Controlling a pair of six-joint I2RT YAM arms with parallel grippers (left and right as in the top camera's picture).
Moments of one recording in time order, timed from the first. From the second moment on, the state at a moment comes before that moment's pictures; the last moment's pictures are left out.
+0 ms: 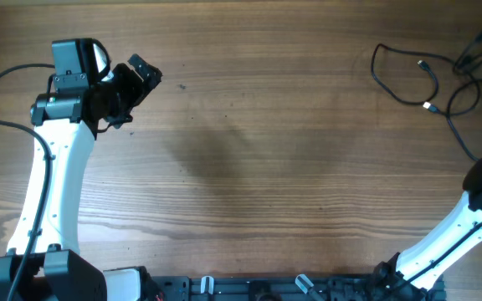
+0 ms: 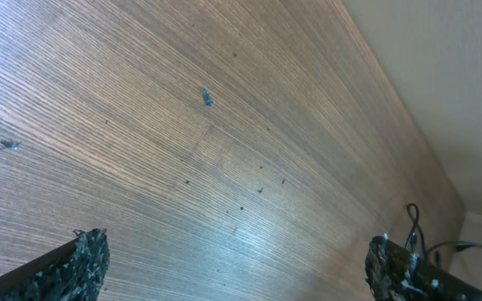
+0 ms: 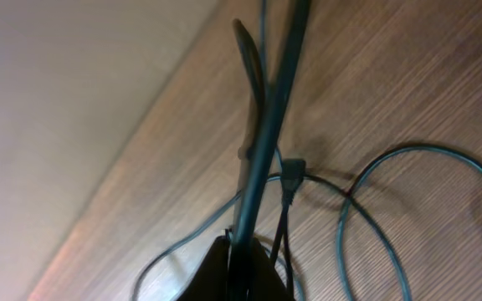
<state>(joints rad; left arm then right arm) 0.08 1.51 1.29 -0.72 0.33 -0.69 -0.59 2.21 2.14 -0.82 -0.27 0.43</state>
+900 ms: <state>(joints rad) 0.08 1.51 1.29 -0.72 0.33 -0.69 -0.03 1.64 2.14 -1.39 -0.46 0.03</state>
